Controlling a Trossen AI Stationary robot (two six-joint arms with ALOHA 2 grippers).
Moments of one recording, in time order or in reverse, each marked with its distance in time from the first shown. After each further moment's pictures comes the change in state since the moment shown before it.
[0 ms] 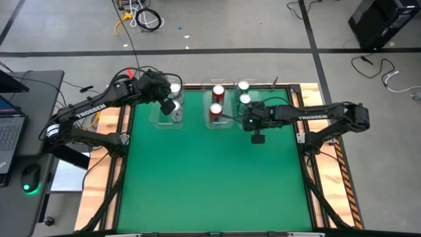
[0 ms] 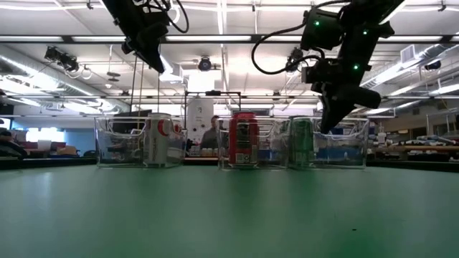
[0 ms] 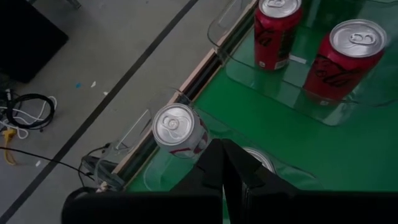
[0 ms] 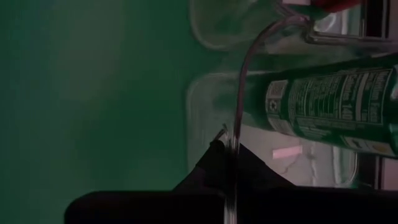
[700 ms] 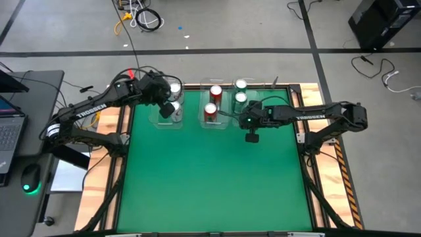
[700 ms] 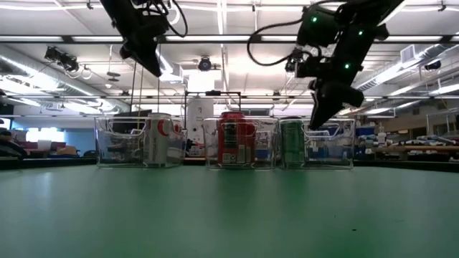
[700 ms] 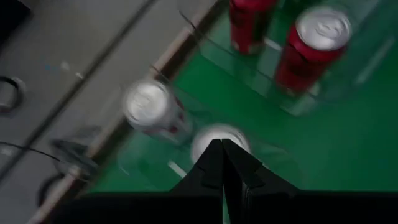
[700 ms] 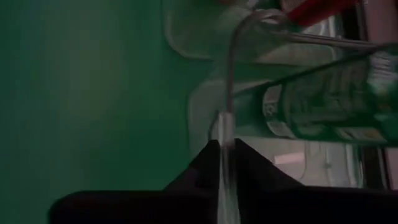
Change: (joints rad) left arm 0.000 0.009 0.000 -0.068 0.085 -0.038; right arm 0.000 0.017 0.000 0.105 -0.013 0.093
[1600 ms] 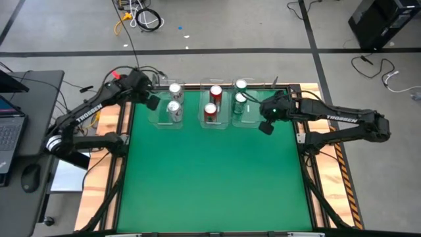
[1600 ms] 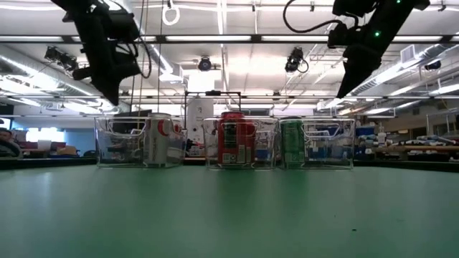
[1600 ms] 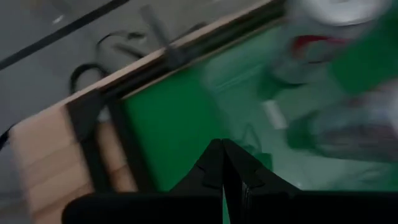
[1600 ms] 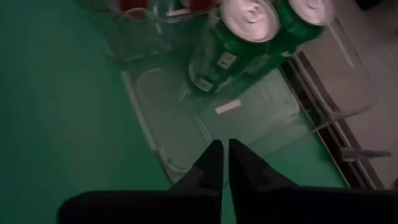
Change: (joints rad) left arm 0.369 -0.110 -0.230 -0.037 -0.021 -0.154; right arm -0.084 -0.361 0.000 -0.257 0.065 0.237
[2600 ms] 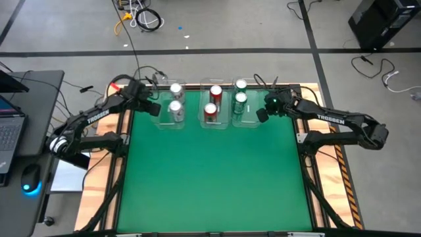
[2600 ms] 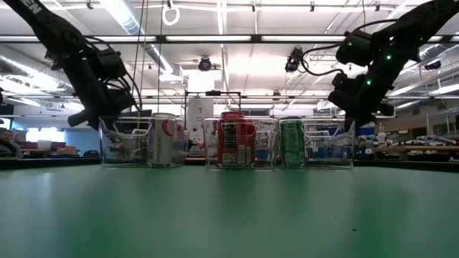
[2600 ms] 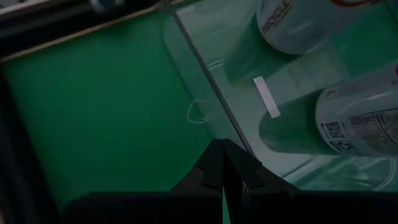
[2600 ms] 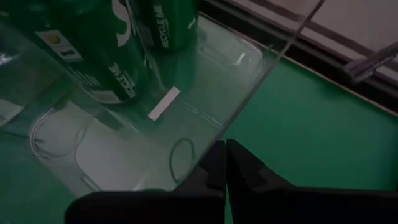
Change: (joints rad) left arm 0.170 0.024 -0.382 0.448 0.319 0.019; right arm -0.354 0.038 -0.307 0.430 -0.094 0.223
